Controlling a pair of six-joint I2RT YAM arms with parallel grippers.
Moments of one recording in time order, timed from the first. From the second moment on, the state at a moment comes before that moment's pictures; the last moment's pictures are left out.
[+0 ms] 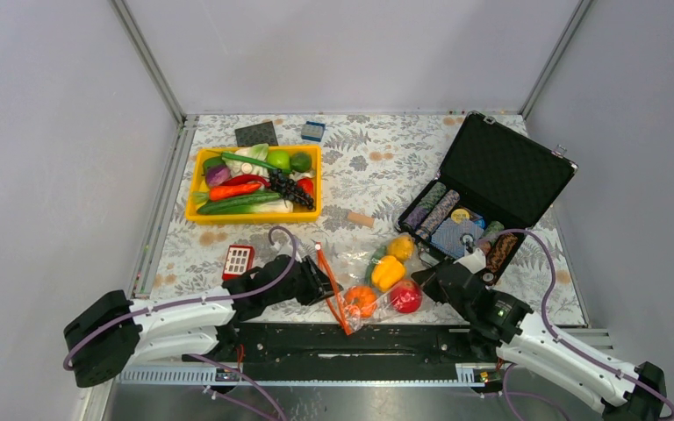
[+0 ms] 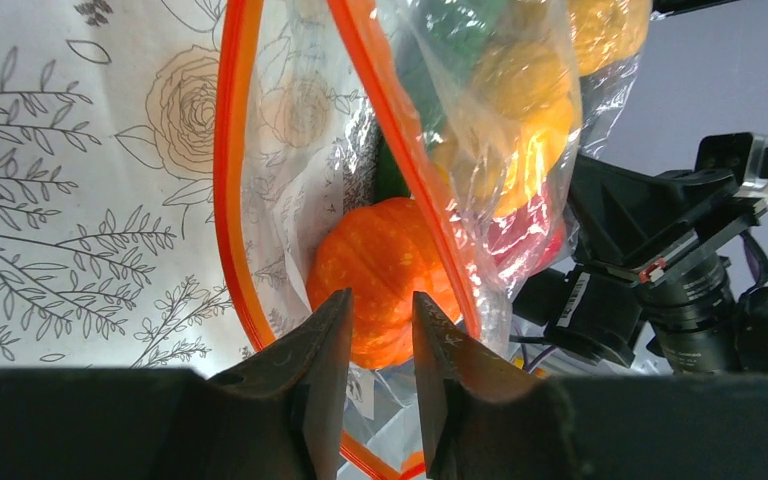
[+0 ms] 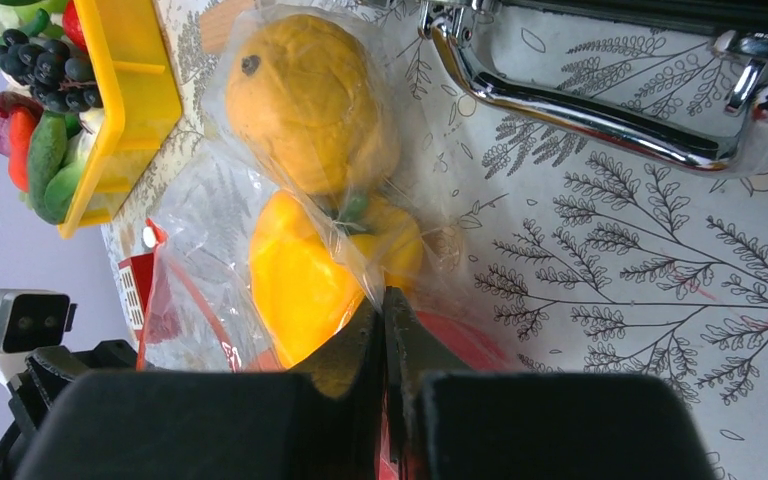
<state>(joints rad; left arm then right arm) -1.00 0.96 0.26 0.11 0.01 -1.41 0.90 0.42 0.22 -0.50 0.42 1.36</state>
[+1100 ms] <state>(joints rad) -1.08 1.26 0.20 0.52 0.14 -1.34 0.90 0.50 0.19 -0.41 0.36 1.37</state>
